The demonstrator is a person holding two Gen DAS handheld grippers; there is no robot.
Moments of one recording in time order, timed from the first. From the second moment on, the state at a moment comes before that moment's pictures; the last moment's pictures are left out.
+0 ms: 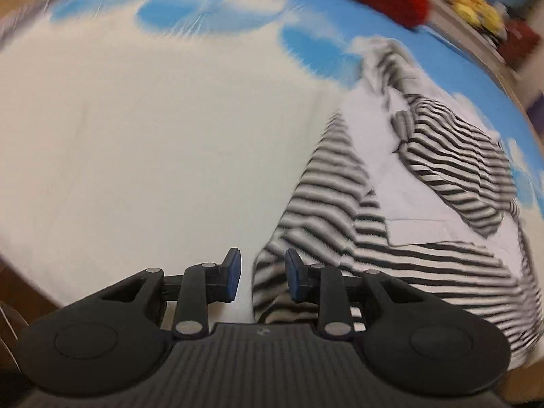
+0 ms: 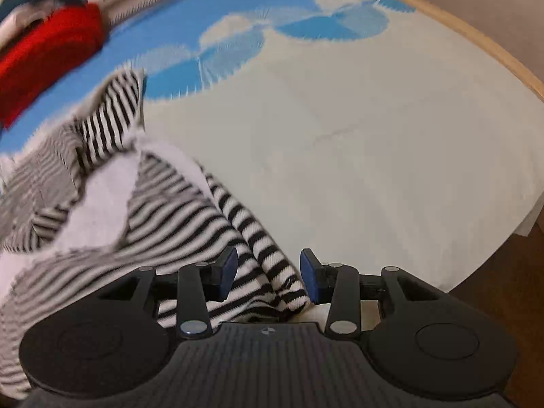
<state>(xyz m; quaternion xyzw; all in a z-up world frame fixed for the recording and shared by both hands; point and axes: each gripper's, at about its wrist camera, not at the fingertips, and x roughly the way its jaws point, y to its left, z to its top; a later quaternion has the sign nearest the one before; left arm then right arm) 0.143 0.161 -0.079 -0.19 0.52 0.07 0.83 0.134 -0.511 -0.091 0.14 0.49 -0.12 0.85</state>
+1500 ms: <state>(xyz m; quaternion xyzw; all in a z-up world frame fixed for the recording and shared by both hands) 0.141 0.123 -0.103 -0.10 0.58 0.03 0.81 0.148 -0.474 -0.114 0.05 0.54 -0.09 0.84</state>
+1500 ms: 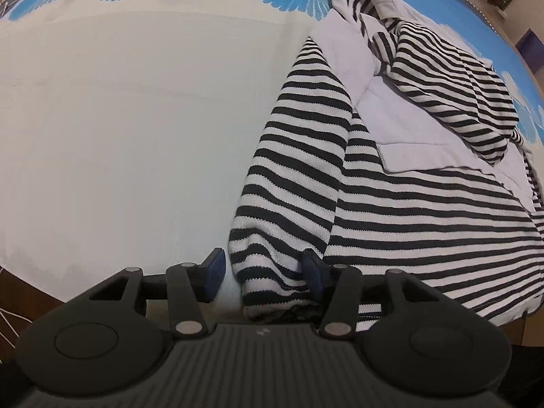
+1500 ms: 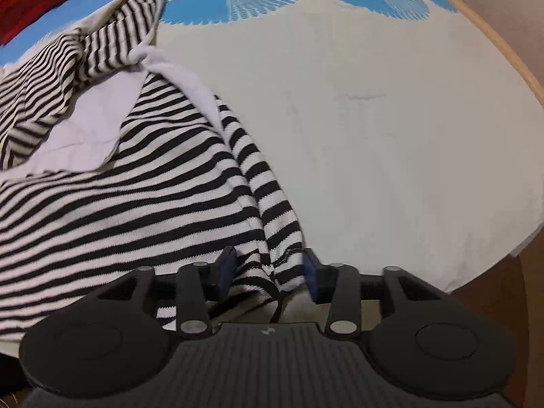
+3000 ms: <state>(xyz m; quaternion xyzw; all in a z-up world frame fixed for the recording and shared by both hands) 0.122 0.097 -0.028 -0.05 0.51 -0.08 0.85 0.115 -0.510 -0.035 0.22 0.41 -0.03 0.88</state>
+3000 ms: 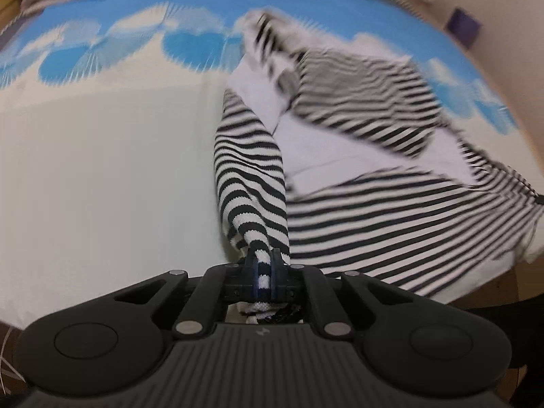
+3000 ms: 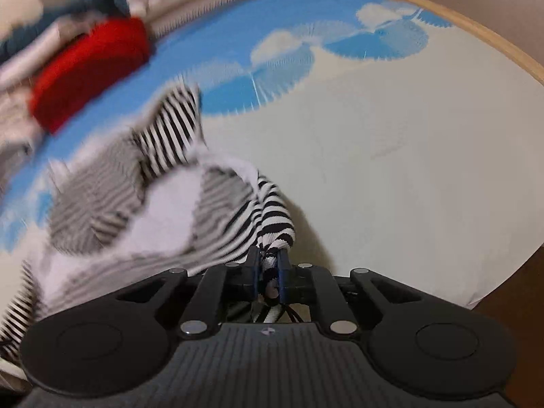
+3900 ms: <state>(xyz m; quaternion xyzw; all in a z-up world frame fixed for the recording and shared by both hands) 0.175 0.180 0.043 -0.08 0.47 -0.10 0.88 0.114 -0.547 0.043 0.31 0.39 -0.01 0.87</state>
